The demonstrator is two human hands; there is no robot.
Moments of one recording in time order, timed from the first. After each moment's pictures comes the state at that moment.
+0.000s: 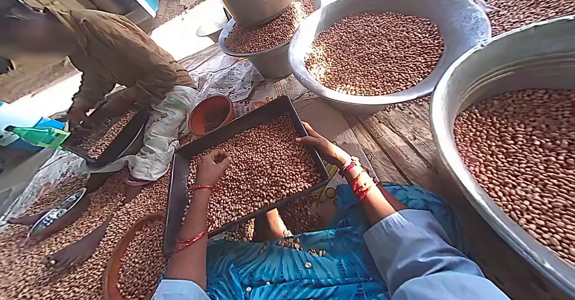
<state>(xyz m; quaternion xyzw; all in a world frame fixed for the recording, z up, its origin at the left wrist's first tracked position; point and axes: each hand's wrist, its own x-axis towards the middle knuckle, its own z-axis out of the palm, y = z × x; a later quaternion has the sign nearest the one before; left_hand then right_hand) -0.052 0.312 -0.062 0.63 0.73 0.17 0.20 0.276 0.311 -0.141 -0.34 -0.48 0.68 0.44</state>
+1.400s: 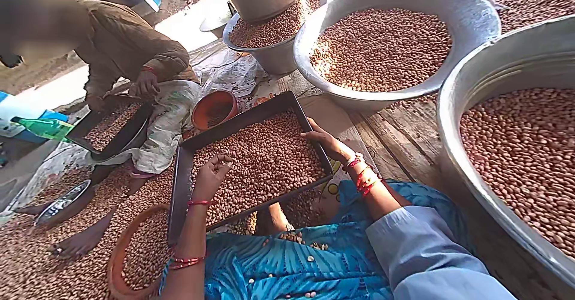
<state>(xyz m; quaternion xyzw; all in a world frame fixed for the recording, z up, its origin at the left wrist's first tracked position) -0.063 0.264 -0.063 0.63 0.67 0.28 0.28 0.275 0.306 -0.141 -0.36 -0.48 0.67 0.44</state>
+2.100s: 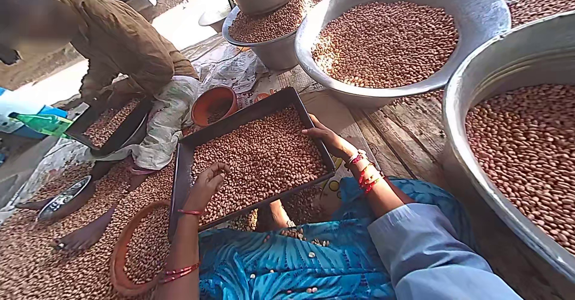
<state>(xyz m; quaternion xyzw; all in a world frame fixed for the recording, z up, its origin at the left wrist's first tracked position) -0.085 0.245 -0.066 0.63 0.64 0.26 0.35 0.276 0.309 -0.145 -0.36 -0.50 0.66 0.44</state>
